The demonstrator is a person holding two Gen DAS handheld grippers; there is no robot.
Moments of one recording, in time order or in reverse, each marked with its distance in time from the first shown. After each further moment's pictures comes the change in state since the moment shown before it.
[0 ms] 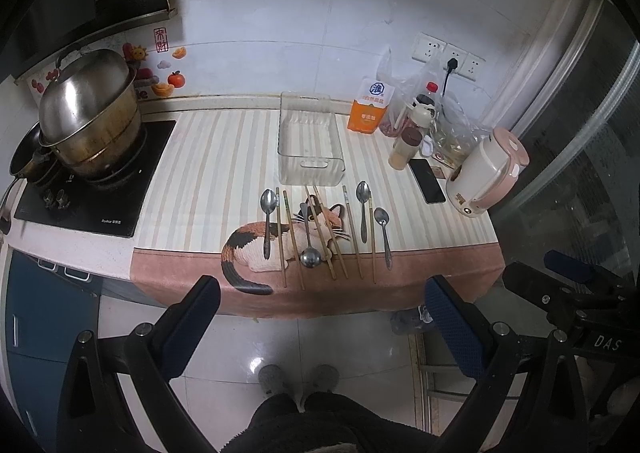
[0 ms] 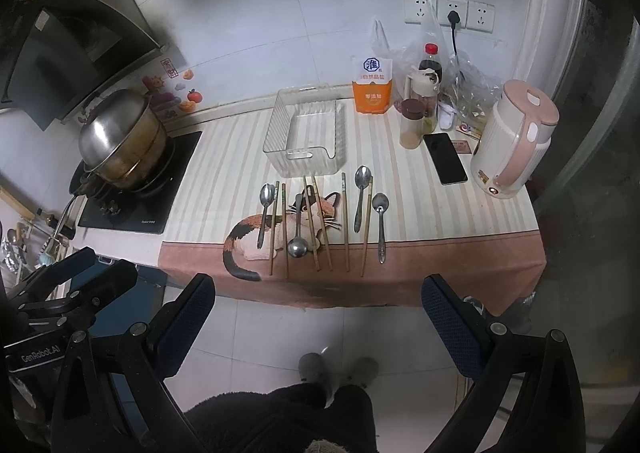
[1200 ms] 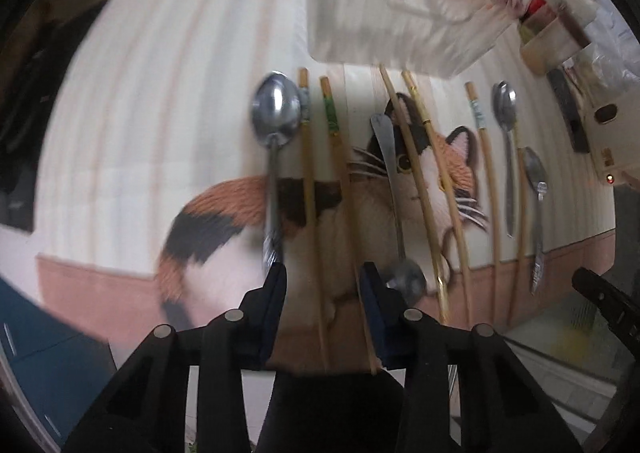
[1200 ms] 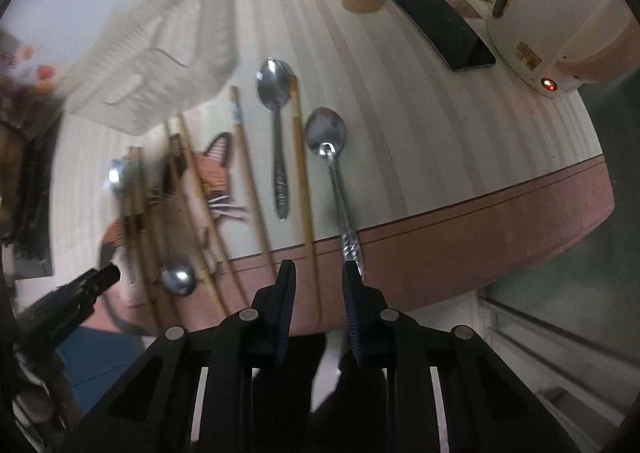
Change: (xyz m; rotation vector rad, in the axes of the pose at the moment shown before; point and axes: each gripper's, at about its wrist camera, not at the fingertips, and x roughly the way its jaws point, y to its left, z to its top) left arm 0.377 0.074 0.021 -0.027 0.472 0.089; right arm 0.344 -0.095 0.020 0.252 0.361 -0.159
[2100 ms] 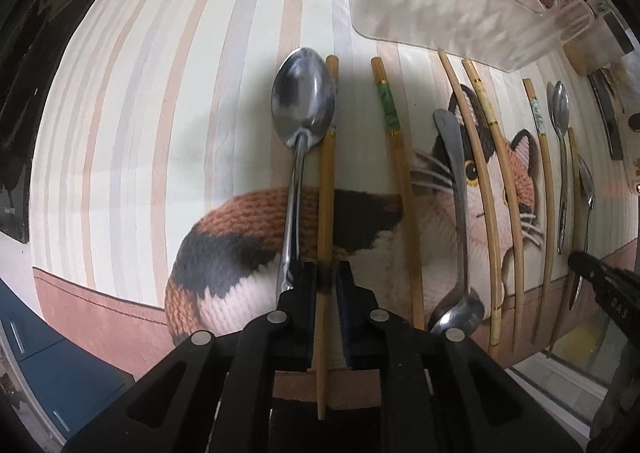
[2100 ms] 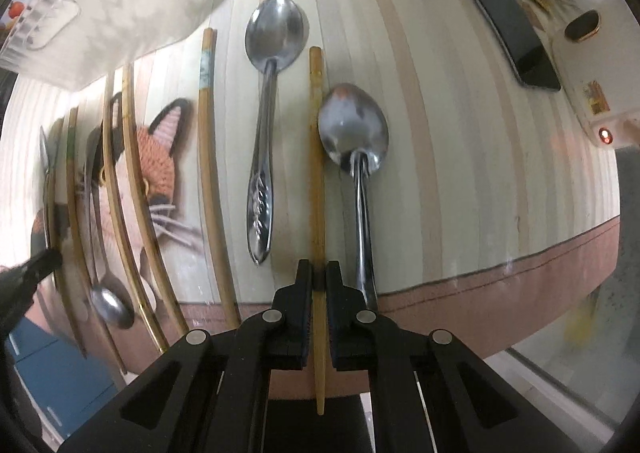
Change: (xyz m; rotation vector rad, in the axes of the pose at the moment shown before) left arm 0.040 0.012 0.006 -0.027 0.044 0.053; right arm 0.077 0.028 0.027 -0.161 0.124 -0.094
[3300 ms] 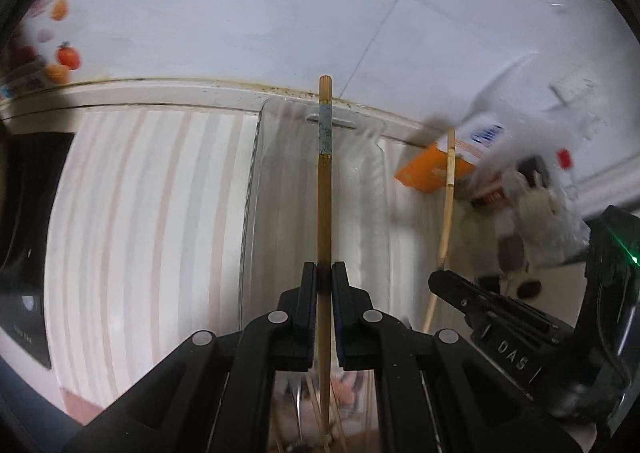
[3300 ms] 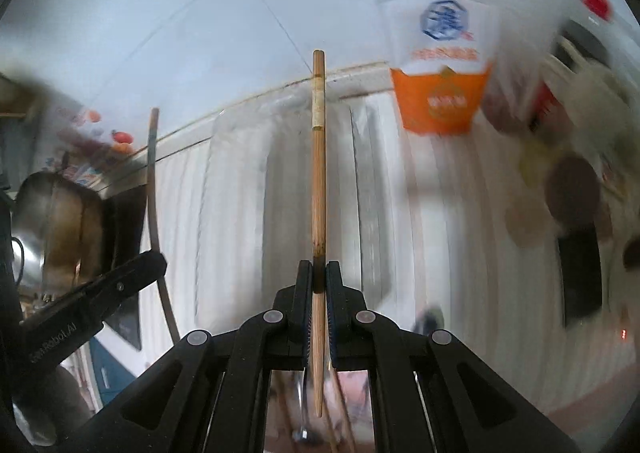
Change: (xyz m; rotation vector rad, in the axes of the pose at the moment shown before) left arm -0.150 -0.044 0.216 -0.068 -0.239 -0.245; right arm -0.151 0.034 0.220 -0.028 -0.244 0.360
